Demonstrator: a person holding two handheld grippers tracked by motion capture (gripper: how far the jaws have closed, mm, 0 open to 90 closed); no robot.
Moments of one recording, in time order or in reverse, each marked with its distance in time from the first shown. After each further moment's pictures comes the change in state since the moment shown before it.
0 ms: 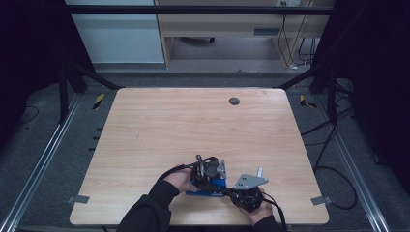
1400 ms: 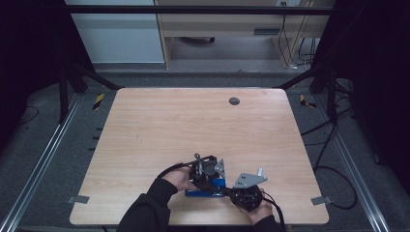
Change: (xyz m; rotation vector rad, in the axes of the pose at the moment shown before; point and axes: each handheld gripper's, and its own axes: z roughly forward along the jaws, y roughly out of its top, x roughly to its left) left arm 0.003 -0.003 -0.004 -0.020 -0.040 0.006; right arm 0.000 0.003 0.000 0.026 0.007 0.026
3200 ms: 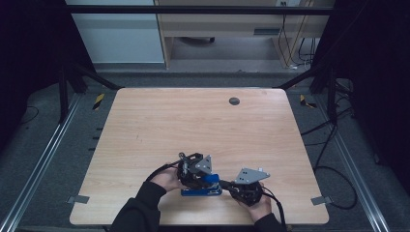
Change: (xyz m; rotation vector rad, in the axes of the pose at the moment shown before) left arm 0.001 -0.035 -0.017 -0.187 0.032 -0.038; right arm -0.009 0.013 -0.002 -0.096 0.018 -0.050
